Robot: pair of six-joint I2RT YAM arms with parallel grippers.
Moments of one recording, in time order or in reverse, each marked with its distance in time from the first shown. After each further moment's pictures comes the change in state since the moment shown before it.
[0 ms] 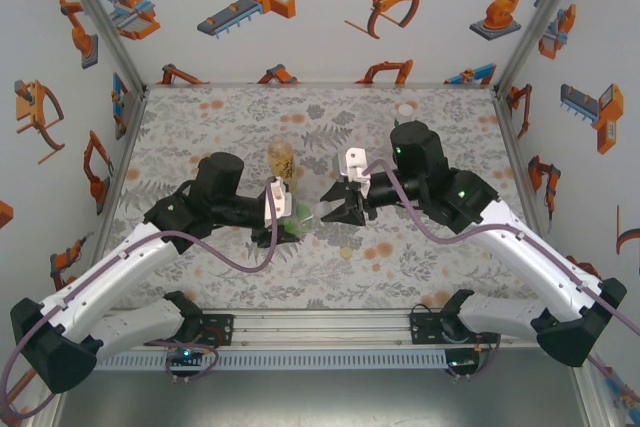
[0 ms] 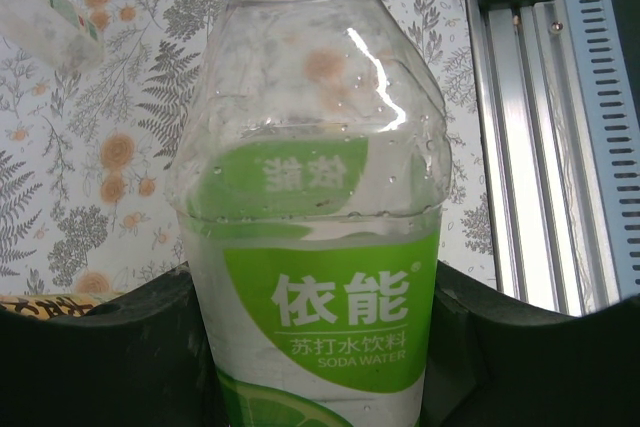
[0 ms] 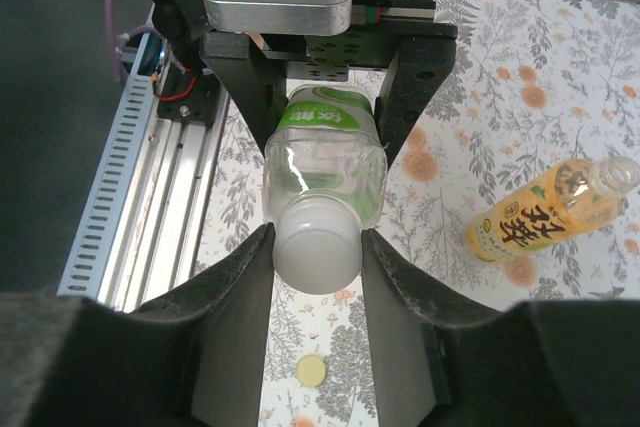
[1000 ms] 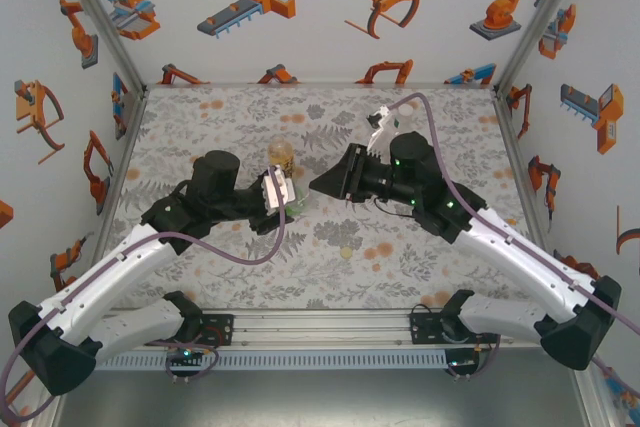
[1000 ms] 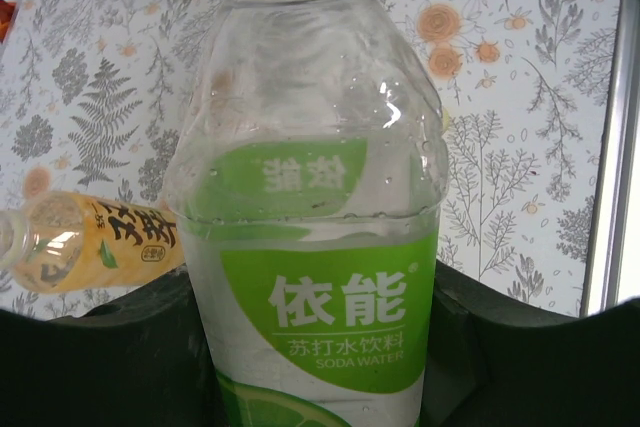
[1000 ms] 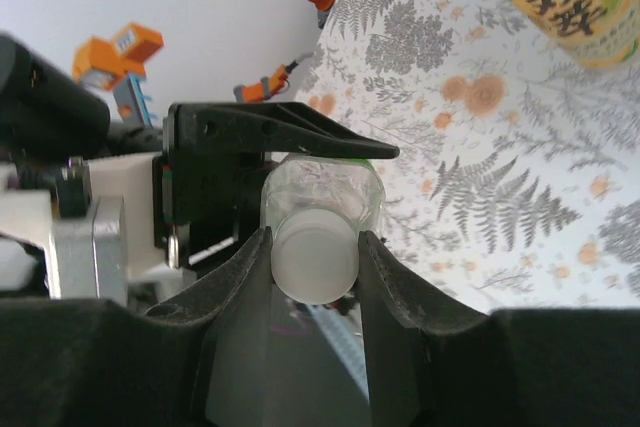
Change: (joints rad) left arm 0.005 -0.014 0.000 0.054 -0.262 -0.056; right arm 0.015 -0.024 -0.161 0.292 0.548 1.368
